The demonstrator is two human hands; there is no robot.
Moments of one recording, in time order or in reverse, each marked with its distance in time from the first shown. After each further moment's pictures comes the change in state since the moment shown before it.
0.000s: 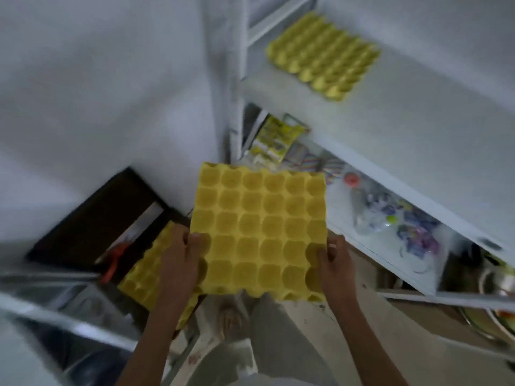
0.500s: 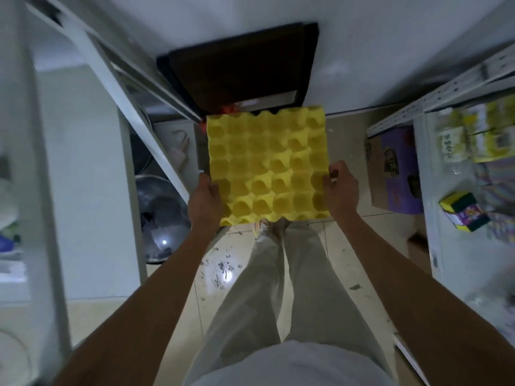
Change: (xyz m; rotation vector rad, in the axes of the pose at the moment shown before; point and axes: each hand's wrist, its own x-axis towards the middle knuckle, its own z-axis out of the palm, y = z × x) left_hand -0.028 -0.244 0.017 0.147 0.340 -0.907; right_hand 0.093 -0.014 0.355 -0.444 -0.681 -0.507
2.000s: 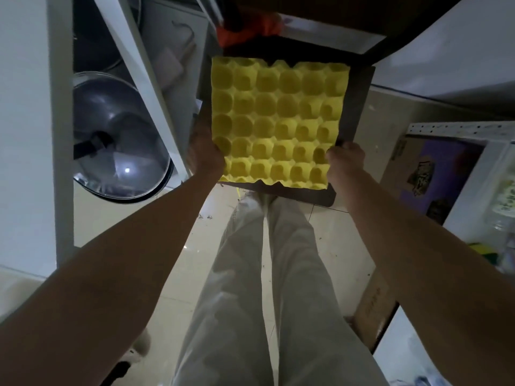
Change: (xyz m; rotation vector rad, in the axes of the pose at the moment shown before) left_hand 0.085 -0.059 0.111 0.057 0.027 -0.290; right_hand 0.110 -0.002 0.145 0.192 -0.137 0.619
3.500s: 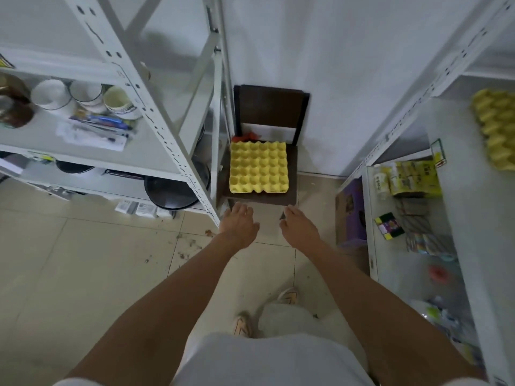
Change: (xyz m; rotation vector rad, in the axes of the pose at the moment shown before) left_hand -0.485 -0.119 -0.169 0.568 -0.082 0.658; right_hand -0.414 0.279 -0.263 -0.929 -0.101 -1.170
